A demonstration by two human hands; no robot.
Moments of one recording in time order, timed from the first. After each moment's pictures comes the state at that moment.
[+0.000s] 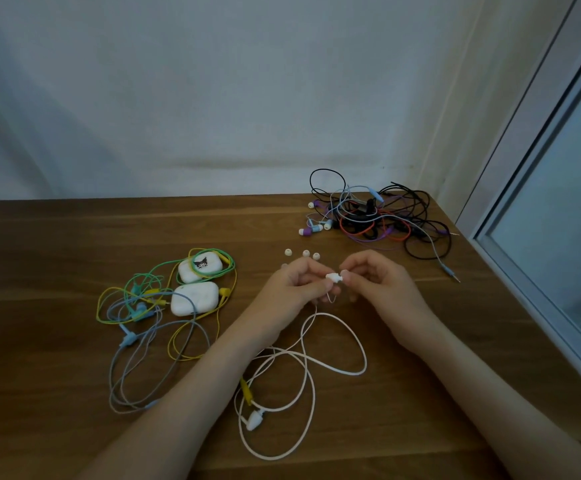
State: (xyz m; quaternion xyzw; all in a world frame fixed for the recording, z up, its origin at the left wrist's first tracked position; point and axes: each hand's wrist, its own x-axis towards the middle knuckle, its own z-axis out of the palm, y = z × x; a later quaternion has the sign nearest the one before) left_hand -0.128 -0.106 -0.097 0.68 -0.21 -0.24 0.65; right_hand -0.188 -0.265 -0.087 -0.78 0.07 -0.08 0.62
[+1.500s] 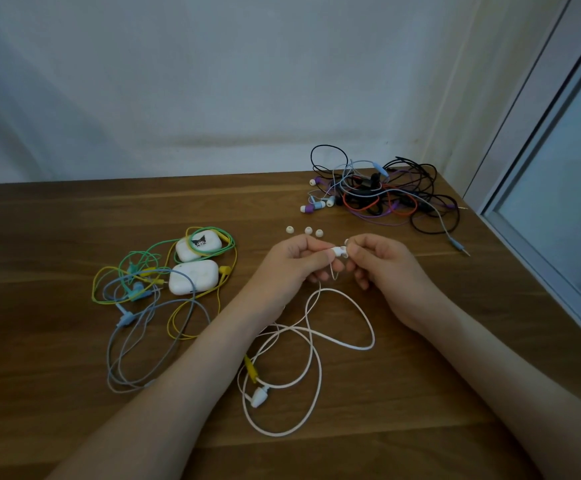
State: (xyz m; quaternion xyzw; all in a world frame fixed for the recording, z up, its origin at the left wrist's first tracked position) left_hand -0.128 -0.105 -0.096 0.69 -0.19 -0.24 0.66; right_hand -0.185 -0.258 -0.095 -0.75 0.11 -0.04 0.64
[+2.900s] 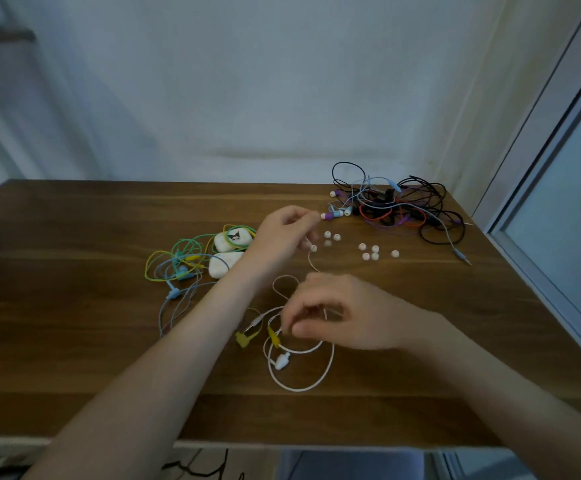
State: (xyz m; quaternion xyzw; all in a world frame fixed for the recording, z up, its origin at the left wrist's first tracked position) left_hand -0.126 -0.077 -0.056 0.75 -0.15 -0.08 0.64; right_hand -0.230 -0.195 -0.050 -0.87 -0.34 0.04 0.34
